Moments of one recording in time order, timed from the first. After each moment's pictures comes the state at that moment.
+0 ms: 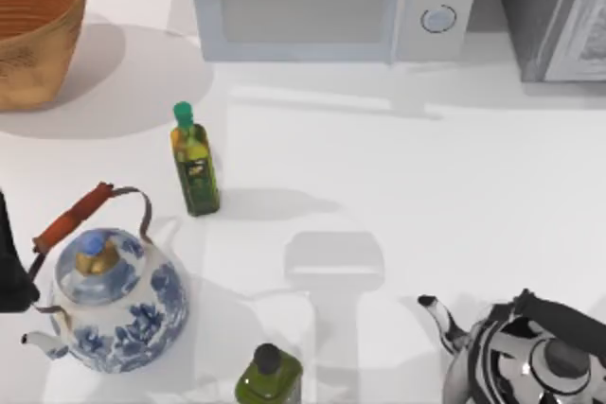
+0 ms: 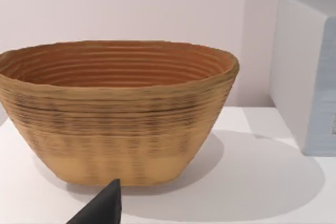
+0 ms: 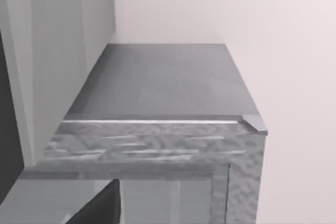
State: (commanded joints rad) left arm 0.00 0.00 0.00 0.00 0.00 0.00; right arm -1.04 1.34 1.74 -0.39 -1.03 0.02
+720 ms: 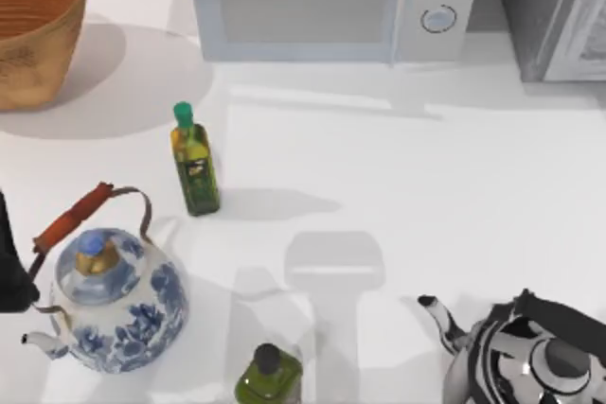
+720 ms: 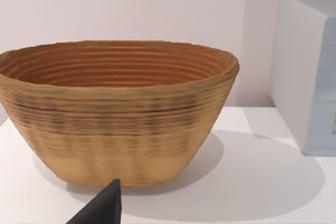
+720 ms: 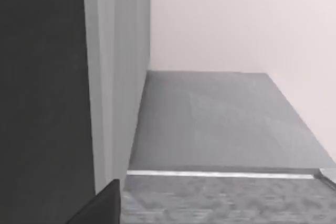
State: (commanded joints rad) left arm 0.00 0.00 0.00 0.00 0.00 0.00; right arm -0.68 1.33 1.78 -0.39 -0.69 0.02
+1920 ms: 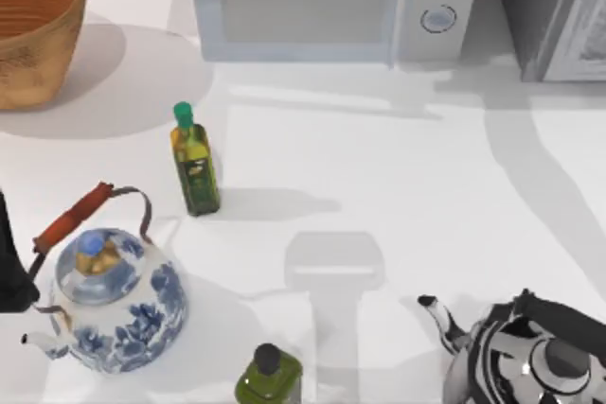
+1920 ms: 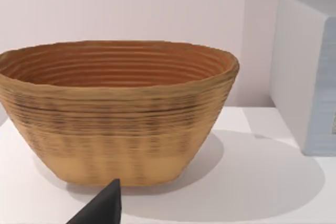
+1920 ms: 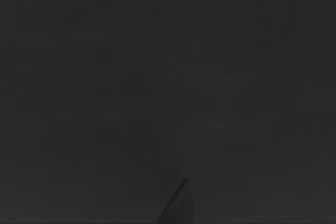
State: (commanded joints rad) left arm 0.00 0.00 0.00 0.00 0.00 0.00; right arm 0.44 1.29 1.72 -0.44 0.45 0.02
